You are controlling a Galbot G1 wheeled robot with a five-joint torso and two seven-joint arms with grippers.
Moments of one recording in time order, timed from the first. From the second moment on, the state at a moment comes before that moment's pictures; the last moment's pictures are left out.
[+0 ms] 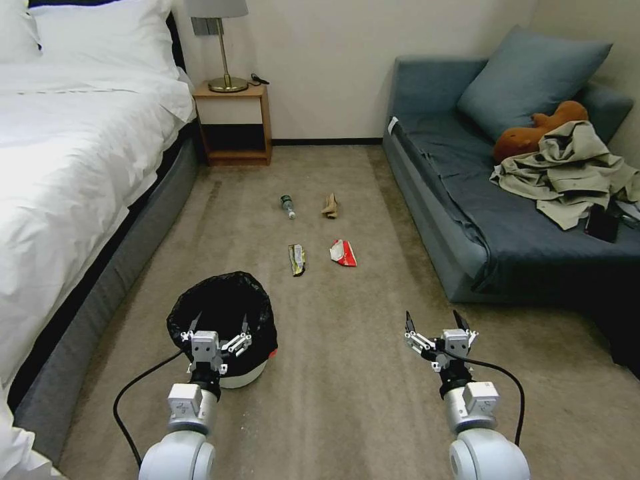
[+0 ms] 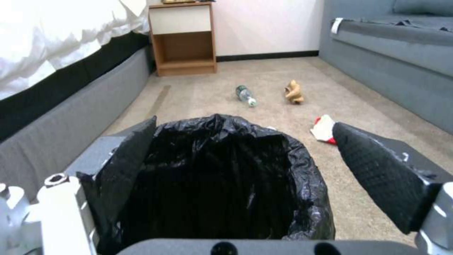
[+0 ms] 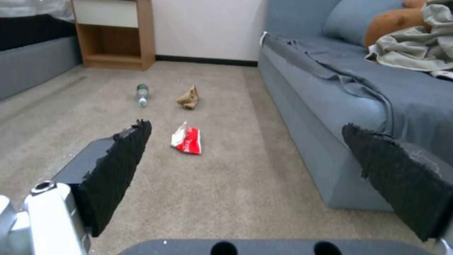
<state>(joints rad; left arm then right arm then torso) 1.55 -1.50 -0.55 -2.00 0.00 0.00 0.00 -1.55 1.50 0.55 2.00 0.00 0.00 0.00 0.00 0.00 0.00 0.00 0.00</state>
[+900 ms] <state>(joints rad) 1.55 -1.50 -0.55 -2.00 0.00 0.00 0.00 -1.55 1.50 0.55 2.00 0.00 0.00 0.00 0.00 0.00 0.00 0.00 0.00</state>
